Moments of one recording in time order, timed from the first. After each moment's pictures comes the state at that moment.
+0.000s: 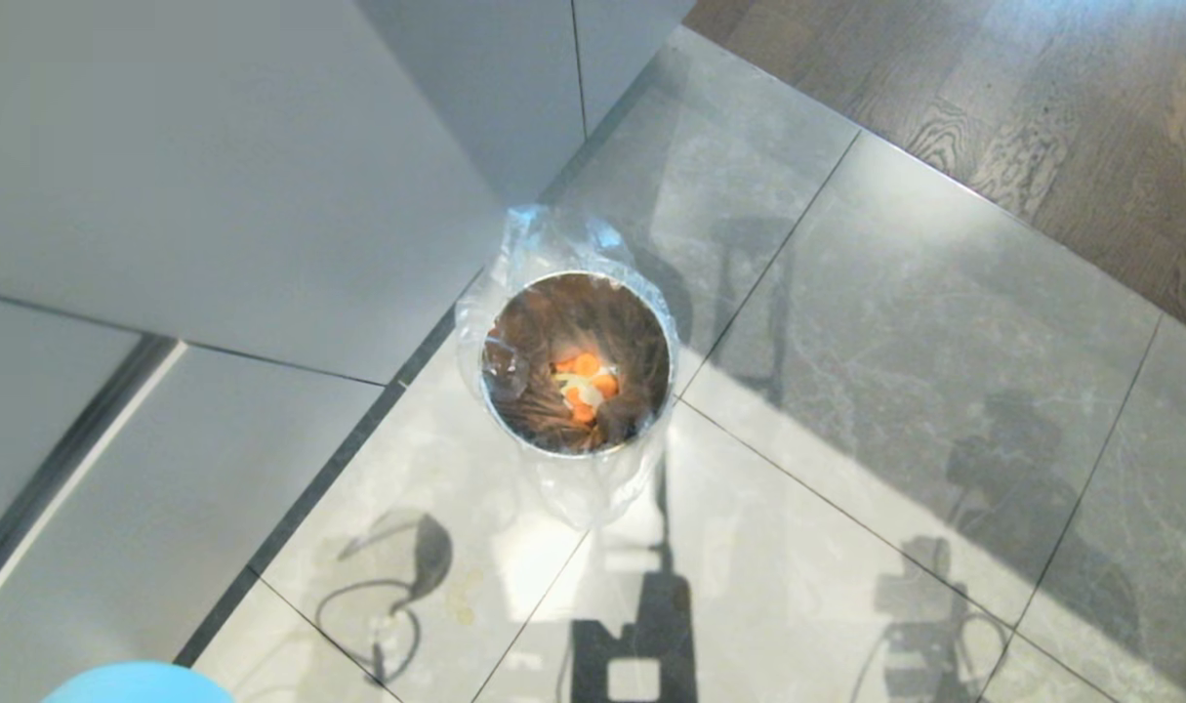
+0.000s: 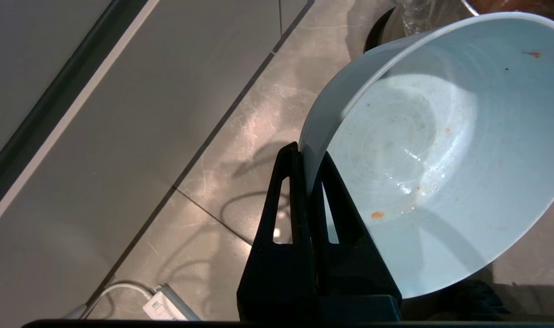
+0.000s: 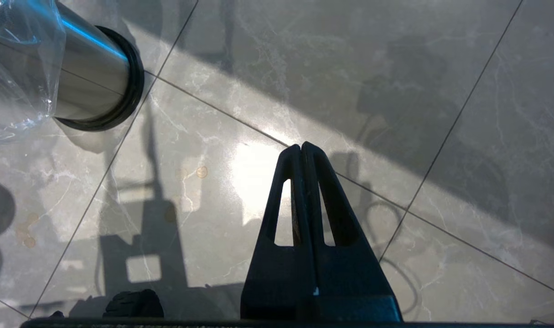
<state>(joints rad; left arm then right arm) 0.00 0.00 0.00 0.00 0.00 -0.01 0.00 0.00 0.00 -0.01 -0.06 0.11</state>
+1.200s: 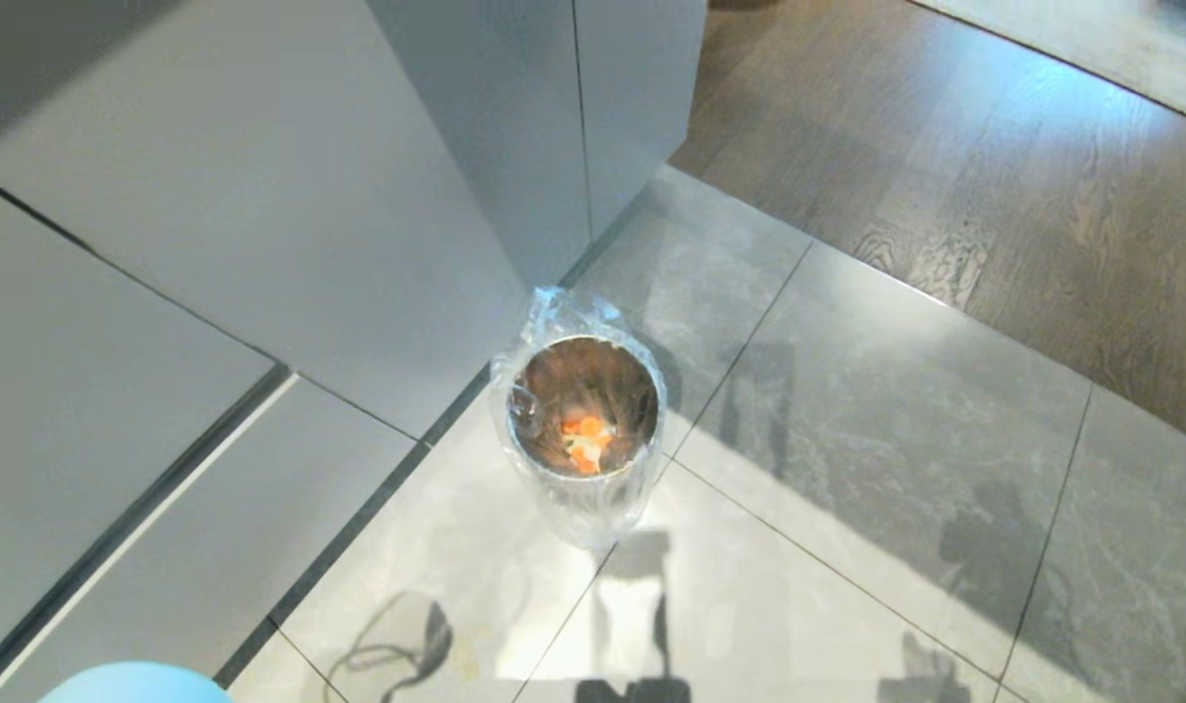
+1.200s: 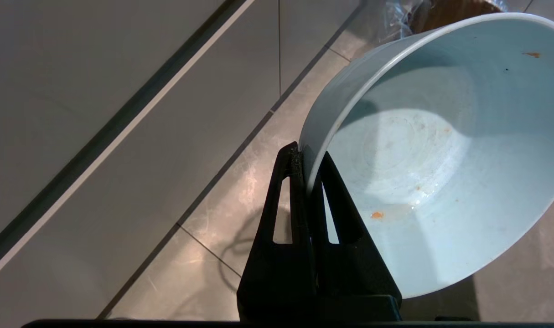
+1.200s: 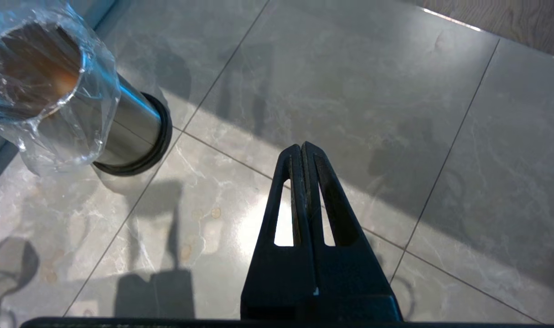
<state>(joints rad) 0.00 0.00 0.00 0.00 0.00 -0.03 0.00 0.00 0.00 -0.01 -0.06 0.11</state>
